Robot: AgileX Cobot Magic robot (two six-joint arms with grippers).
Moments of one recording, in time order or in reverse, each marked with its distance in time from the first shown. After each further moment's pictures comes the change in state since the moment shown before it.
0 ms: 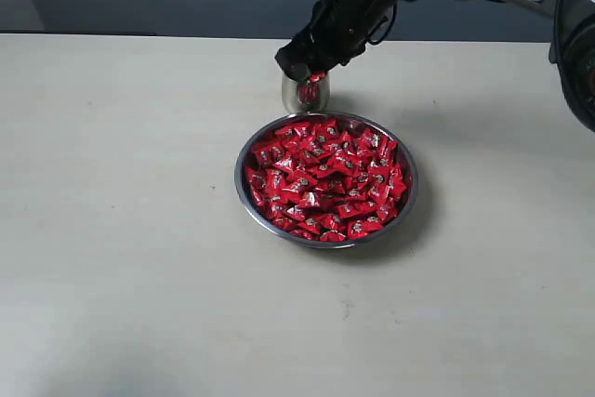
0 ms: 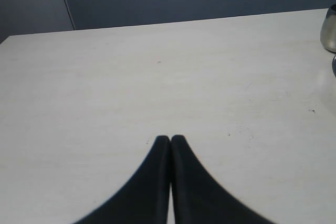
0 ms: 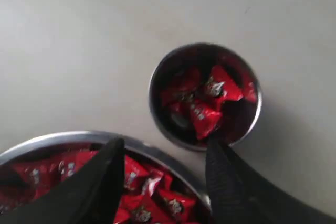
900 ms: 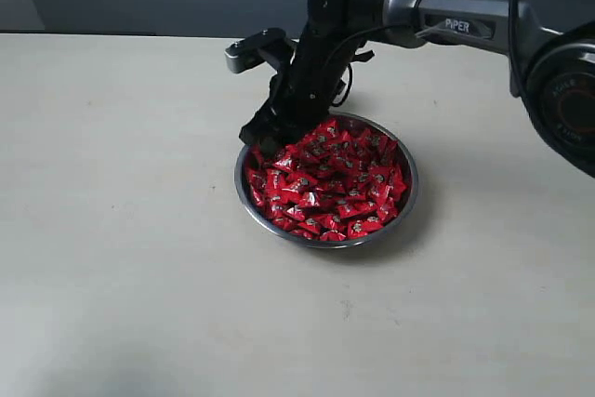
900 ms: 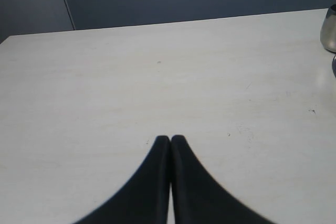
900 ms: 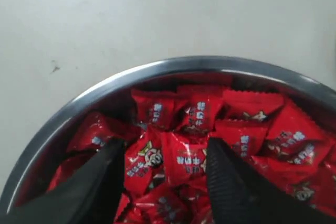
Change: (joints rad) left arm 0.000 0.000 0.000 0.000 0.000 0.000; right arm 0.130 0.000 0.151 0.031 0.042 -0.038
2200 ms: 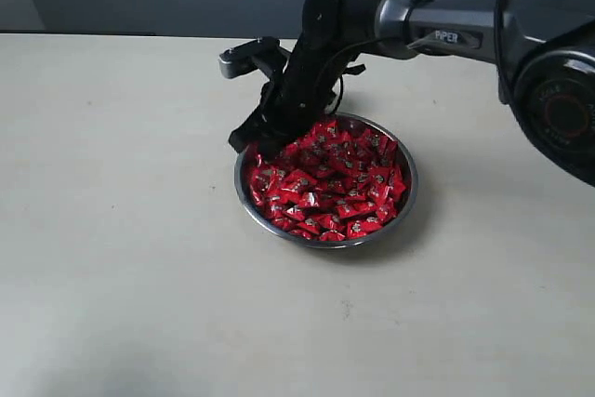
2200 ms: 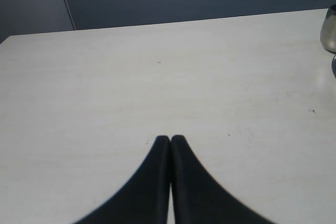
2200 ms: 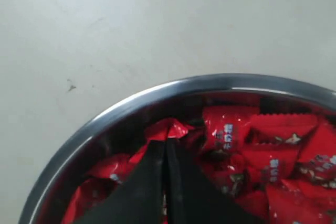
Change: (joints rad) left arm 0.000 0.000 0.000 0.000 0.000 0.000; right arm 0.008 0.015 0.010 0.064 -0.037 -0.009
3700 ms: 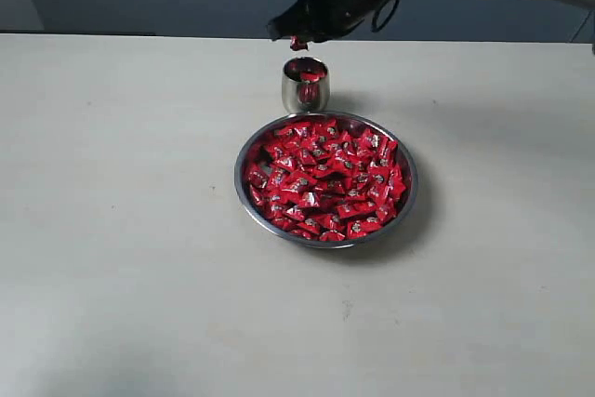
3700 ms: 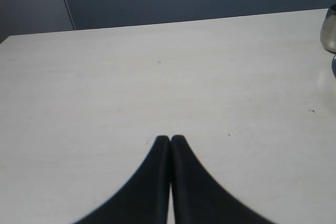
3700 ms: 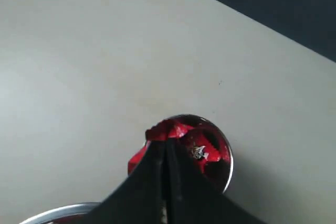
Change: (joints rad) left arm 0.000 0.000 0.000 0.000 0.000 0.000; right arm -0.137 -0.112 -0.002 -0.025 -0.336 0.045
